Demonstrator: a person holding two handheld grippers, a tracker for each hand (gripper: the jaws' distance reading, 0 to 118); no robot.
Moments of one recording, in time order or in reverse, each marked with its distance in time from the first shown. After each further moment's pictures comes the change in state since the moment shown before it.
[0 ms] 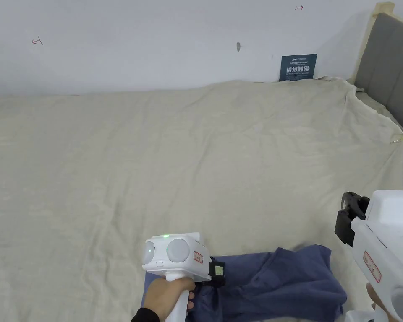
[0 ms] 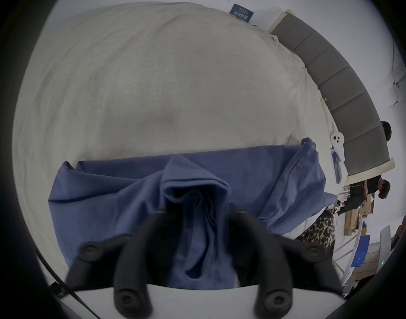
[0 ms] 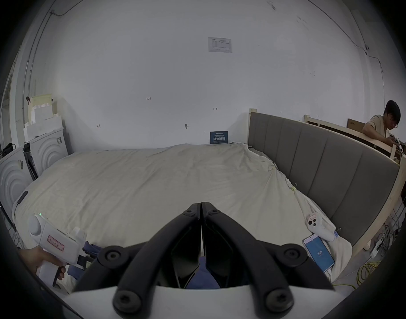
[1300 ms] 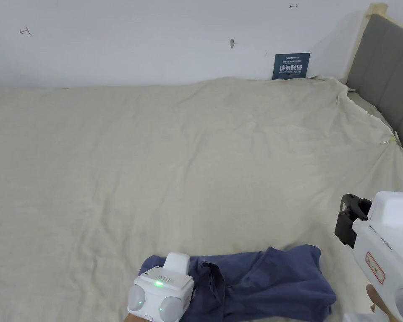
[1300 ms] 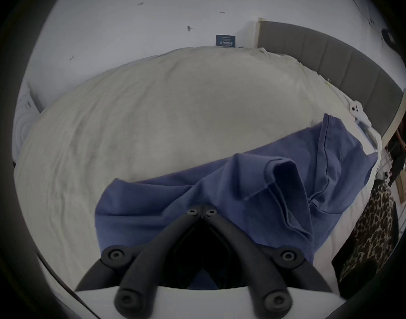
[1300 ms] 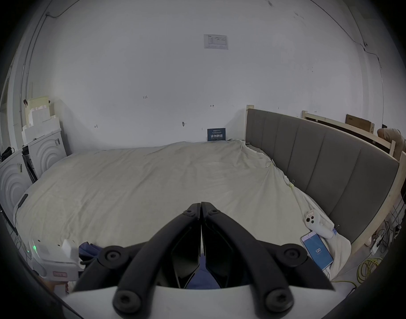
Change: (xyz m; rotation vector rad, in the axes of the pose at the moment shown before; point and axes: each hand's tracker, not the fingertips) left arm -0.005 -0.062 -0.016 0.295 0.282 -0.324; right arm 0.012 0.004 0.002 -0.022 -0.009 -0.021
